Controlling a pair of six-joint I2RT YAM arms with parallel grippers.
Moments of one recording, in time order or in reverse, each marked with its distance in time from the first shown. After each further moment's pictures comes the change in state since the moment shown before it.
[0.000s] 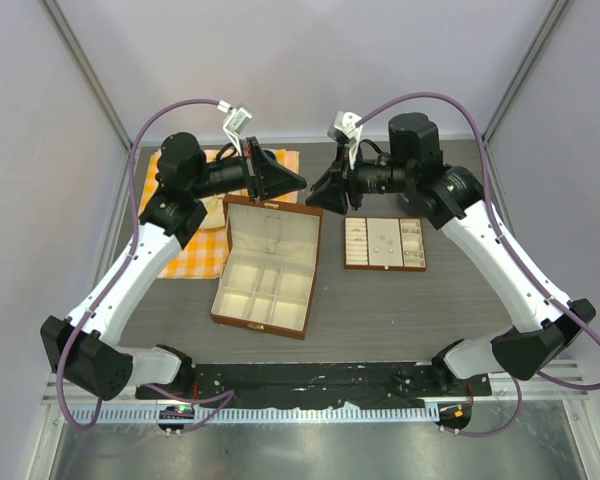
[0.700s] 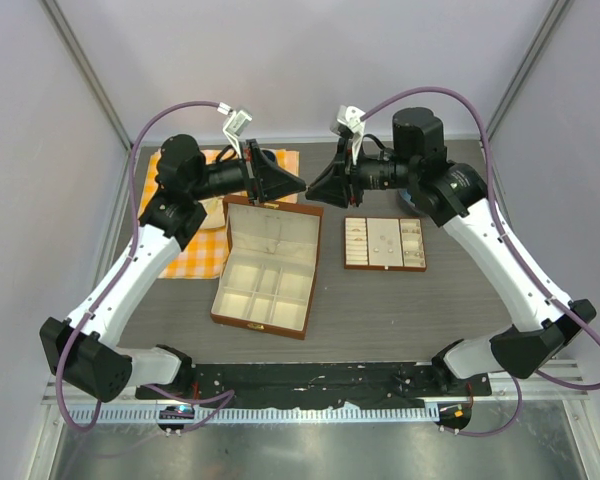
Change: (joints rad) left arm 0.001 -0.011 -0.018 0.005 0.008 0.000; right arm -0.008 0.006 0.038 0.006 -0.052 0.018
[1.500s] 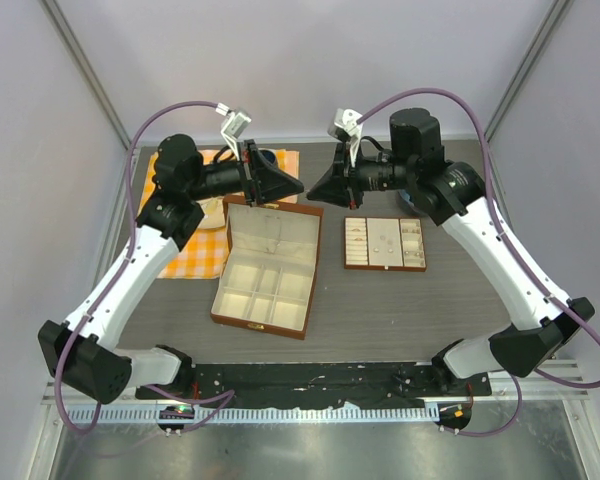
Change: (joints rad) left arm 0.008 -0.008 -0.003 -0.006 0.022 0.032; right arm -0.003 0.011 0.006 -0.024 -0.003 -0.027
